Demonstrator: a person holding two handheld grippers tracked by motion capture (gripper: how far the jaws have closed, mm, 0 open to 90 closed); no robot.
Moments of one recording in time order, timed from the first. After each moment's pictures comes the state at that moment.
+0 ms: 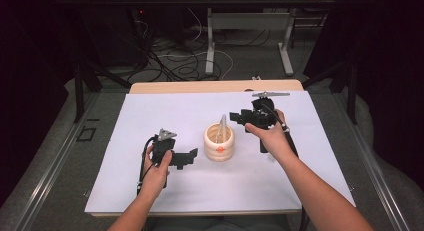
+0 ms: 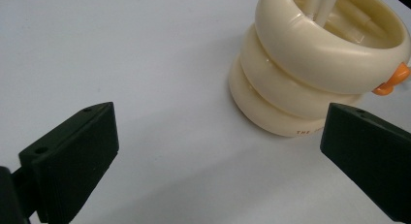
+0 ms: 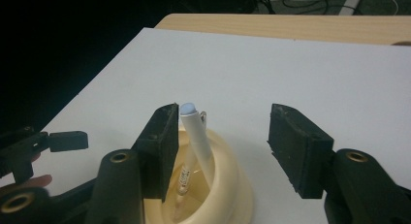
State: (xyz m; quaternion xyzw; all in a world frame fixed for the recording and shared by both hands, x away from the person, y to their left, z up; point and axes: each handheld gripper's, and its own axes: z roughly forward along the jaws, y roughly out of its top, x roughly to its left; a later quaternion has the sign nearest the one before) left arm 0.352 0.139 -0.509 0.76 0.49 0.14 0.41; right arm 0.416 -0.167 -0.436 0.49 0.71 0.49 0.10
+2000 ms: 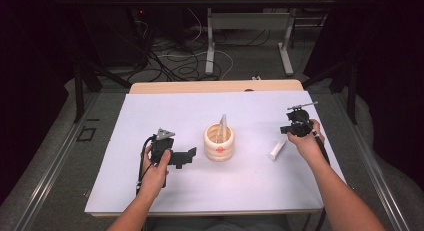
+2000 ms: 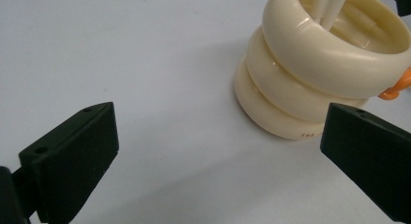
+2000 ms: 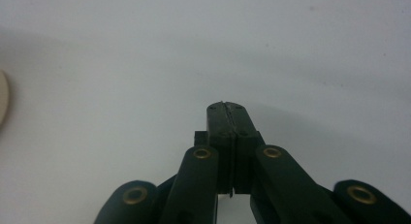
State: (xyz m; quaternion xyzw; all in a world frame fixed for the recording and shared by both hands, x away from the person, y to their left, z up) left arm 0.353 0.142 -0.508 0.75 0.50 0.14 0.41; right arm 0.439 -0.288 -0.509 0.59 0.74 0.28 0.15
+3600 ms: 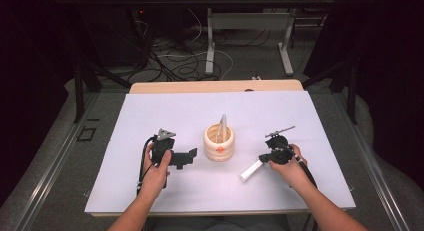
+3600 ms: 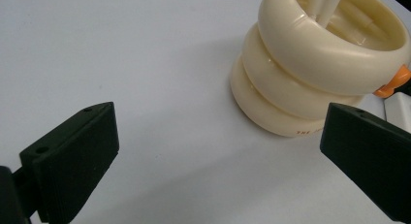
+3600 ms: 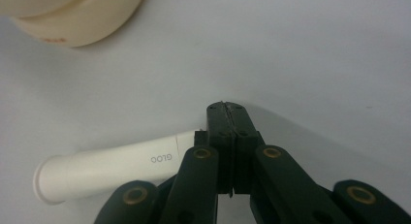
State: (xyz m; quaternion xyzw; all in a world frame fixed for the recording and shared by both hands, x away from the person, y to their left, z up) left arm 0.352 0.140 -0.508 0.75 0.50 0.13 0.41; right arm 0.371 -0.218 -0.539 0.53 0.80 0.29 0.04
